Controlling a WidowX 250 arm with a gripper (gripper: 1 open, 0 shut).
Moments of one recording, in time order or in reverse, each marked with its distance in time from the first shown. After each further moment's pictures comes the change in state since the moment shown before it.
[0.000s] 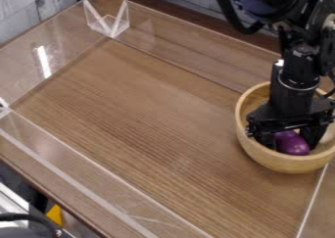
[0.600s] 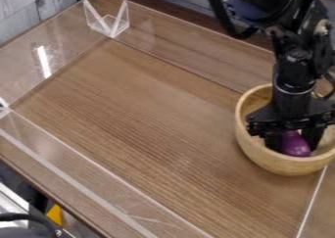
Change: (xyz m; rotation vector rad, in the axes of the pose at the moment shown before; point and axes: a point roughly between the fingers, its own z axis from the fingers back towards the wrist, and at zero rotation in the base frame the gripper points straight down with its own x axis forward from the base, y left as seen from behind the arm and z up) arm -0.004 0.014 -0.005 0.004 0.020 -0.109
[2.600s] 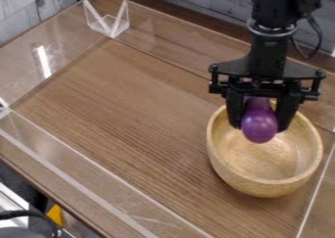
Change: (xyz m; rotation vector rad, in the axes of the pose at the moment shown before) arm -0.016 0.041 0.082 0.097 0.069 -0.189
